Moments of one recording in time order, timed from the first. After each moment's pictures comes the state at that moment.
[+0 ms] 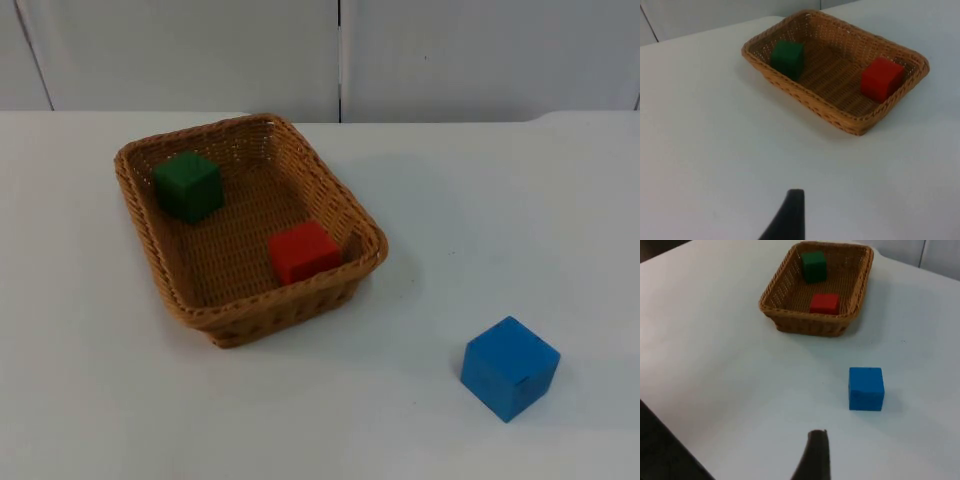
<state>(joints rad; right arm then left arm) 0.67 0.00 -0.55 0.06 1.09 -0.04 -0.21 0.00 -0.50 -0.14 1.09 0.16</state>
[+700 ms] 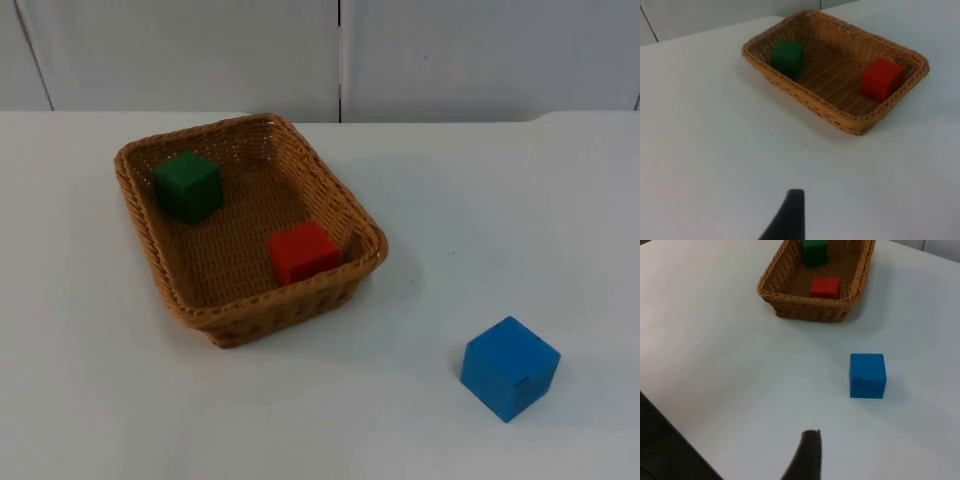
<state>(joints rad) 0.67 0.00 -0.52 0.06 1.09 -0.04 -0.21 0.00 -0.50 -0.14 1.09 0.16</state>
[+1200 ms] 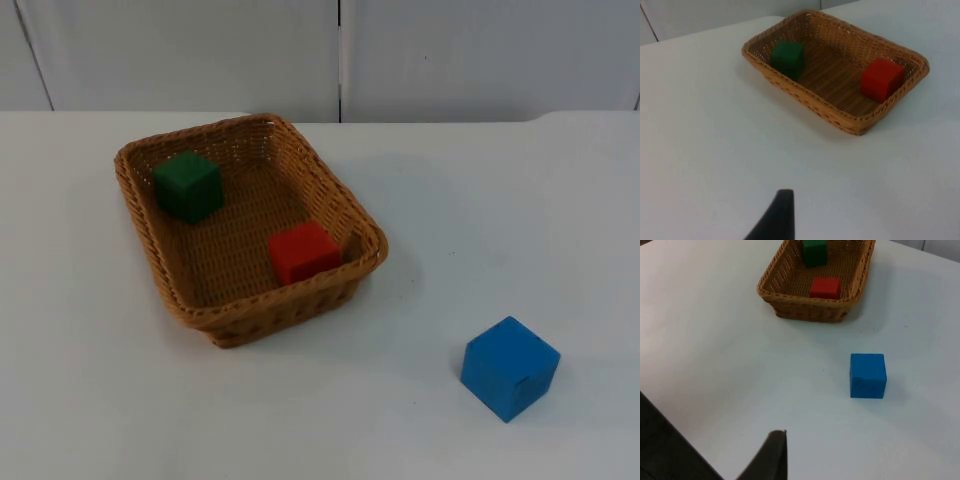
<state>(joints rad) 0.67 0.00 -0.52 0.06 1.09 -0.04 -0.21 0.00 -0.50 -0.14 1.09 0.15</state>
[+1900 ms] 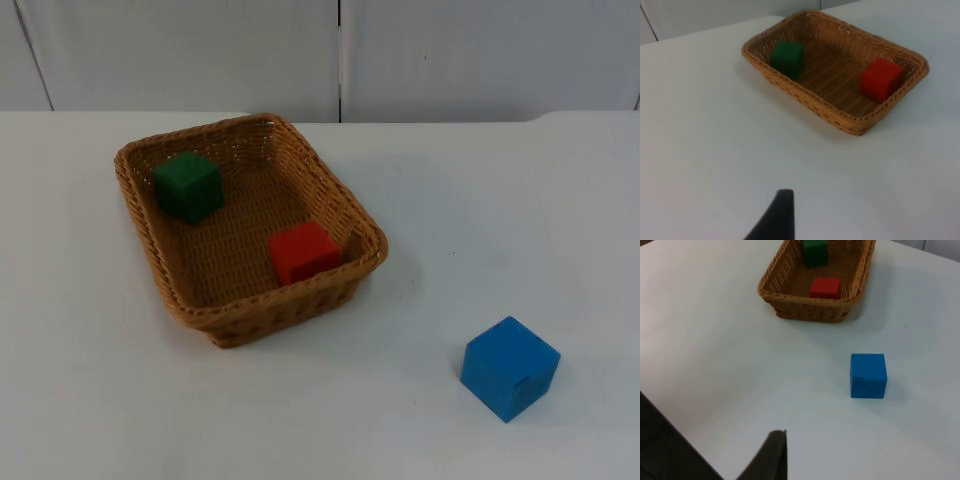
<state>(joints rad) 0.66 0.00 -0.52 0.06 1.09 -0.04 -0.21 0.00 -0.50 -0.14 1.09 0.15</state>
